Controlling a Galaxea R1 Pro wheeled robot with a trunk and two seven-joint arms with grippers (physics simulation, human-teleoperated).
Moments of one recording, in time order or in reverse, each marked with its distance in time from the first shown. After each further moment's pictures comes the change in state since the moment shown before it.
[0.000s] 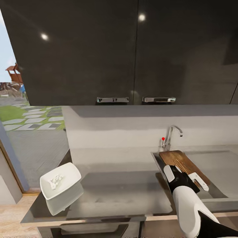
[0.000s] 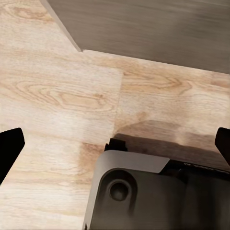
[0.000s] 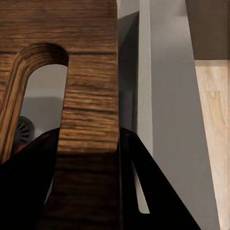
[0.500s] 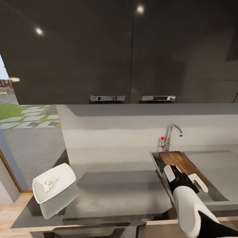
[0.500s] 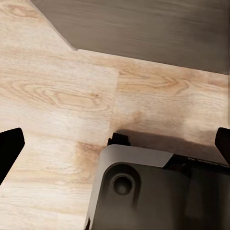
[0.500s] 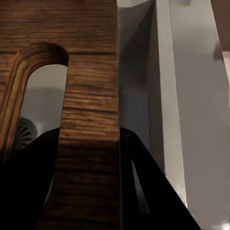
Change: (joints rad) left arm 0.000 0.005 0.001 0.000 0.000 0.000 0.000; right arm 0.000 -0.002 0.000 0.002 -0.046 -0.001 0.001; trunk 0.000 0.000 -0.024
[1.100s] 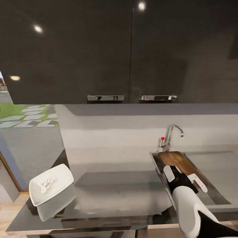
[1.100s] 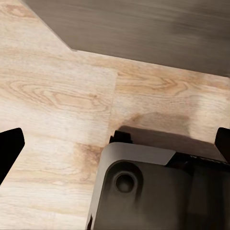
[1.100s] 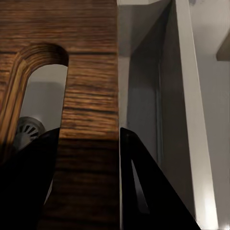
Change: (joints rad) left arm 0.000 0.004 -0.001 0.000 0.000 0.000 -0.001; right arm 0.000 0.002 0.002 0.006 -0.001 -0.001 0.004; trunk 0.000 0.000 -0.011
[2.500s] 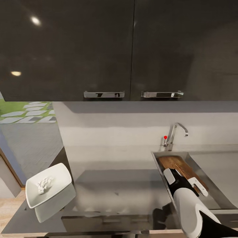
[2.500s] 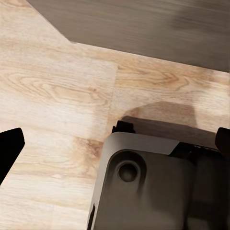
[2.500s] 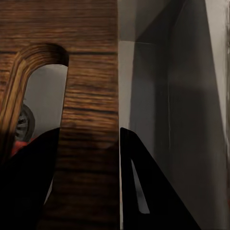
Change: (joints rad) left arm 0.001 0.000 -0.001 0.001 0.000 0.000 0.000; right arm 0.005 -0.018 -0.010 0.063 0.005 -0.006 -0.002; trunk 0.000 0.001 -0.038
